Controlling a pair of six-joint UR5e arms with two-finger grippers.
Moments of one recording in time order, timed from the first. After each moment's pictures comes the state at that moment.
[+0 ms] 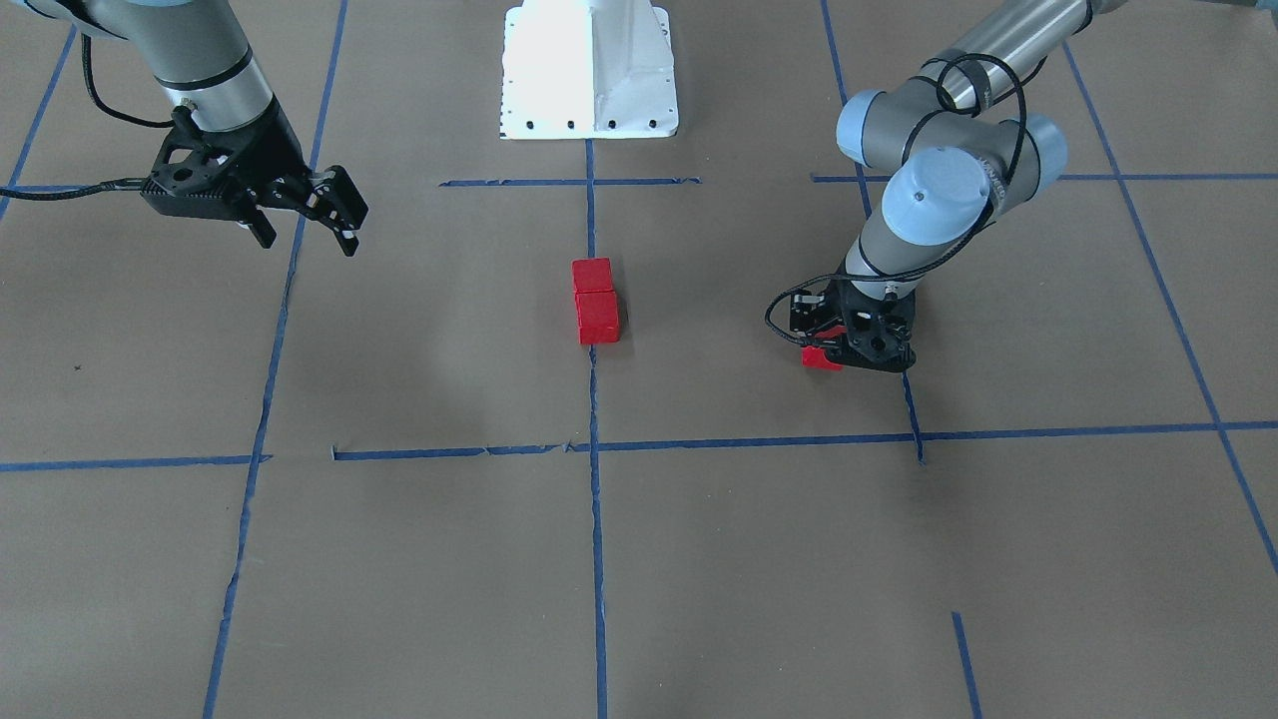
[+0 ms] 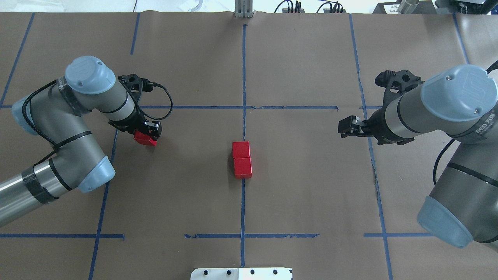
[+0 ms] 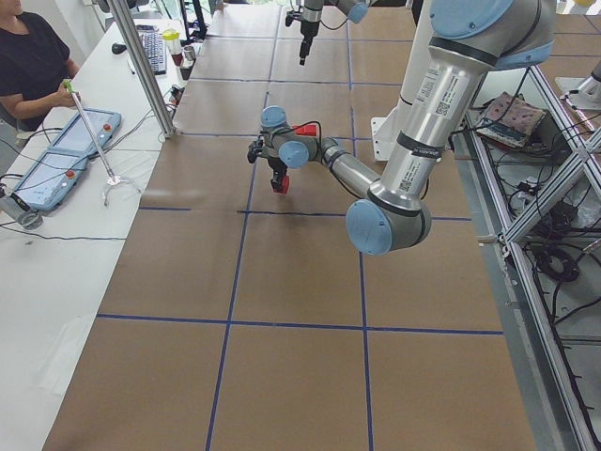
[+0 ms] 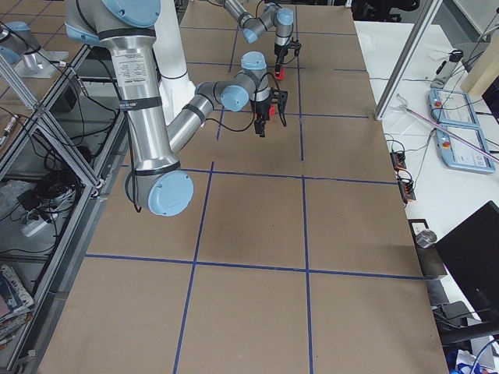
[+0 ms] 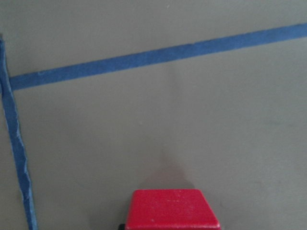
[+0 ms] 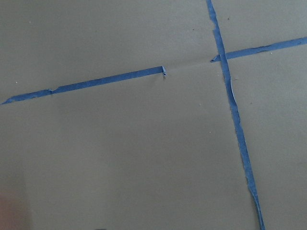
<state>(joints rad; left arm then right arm) -0.73 -2.02 -1.61 -1.78 -2.08 -0.89 0.69 -1.35 2.14 -1.57 1.90 1.28</state>
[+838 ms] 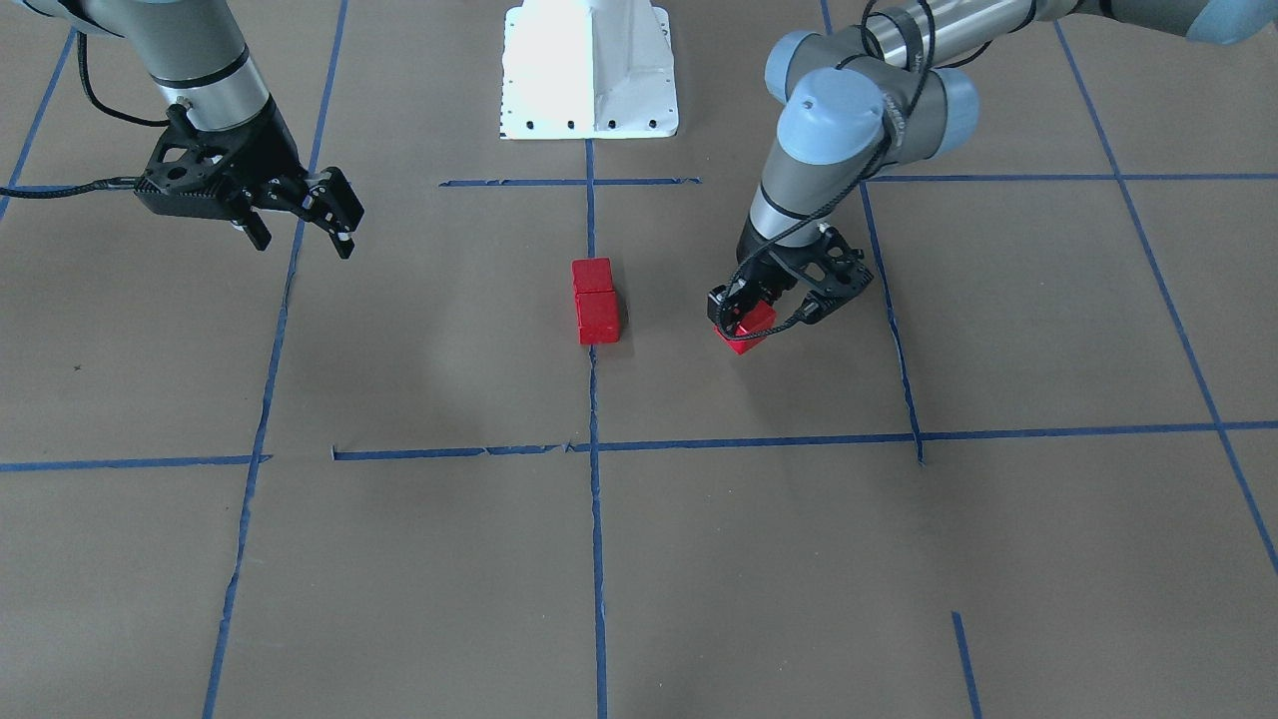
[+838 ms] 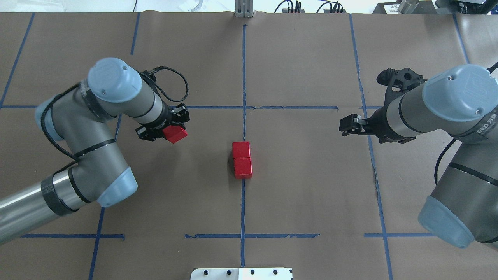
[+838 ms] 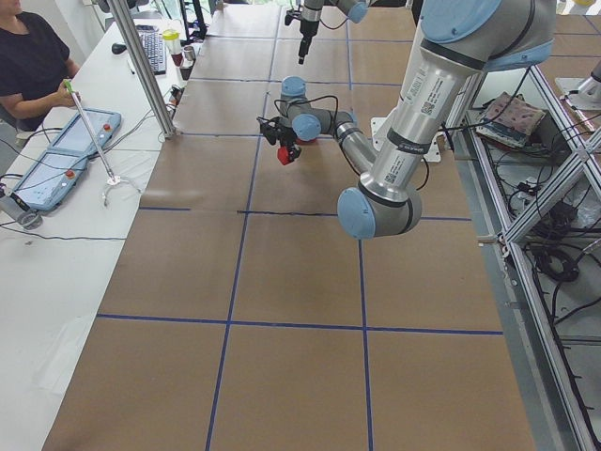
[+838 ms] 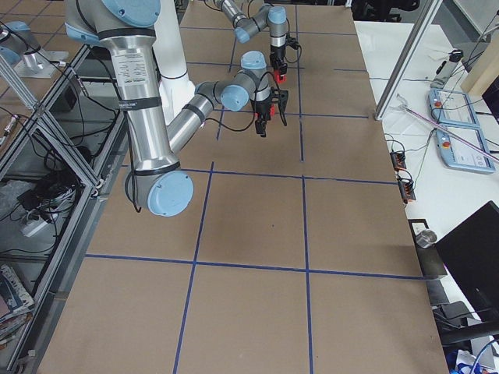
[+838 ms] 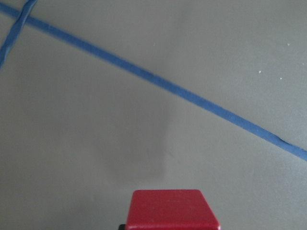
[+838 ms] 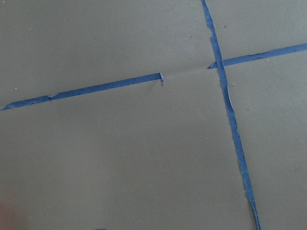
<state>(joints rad) -0.58 -2.14 -1.70 -1.68 -1.87 -1.89 0.69 -1.36 2.13 -1.57 1.89 1.28</state>
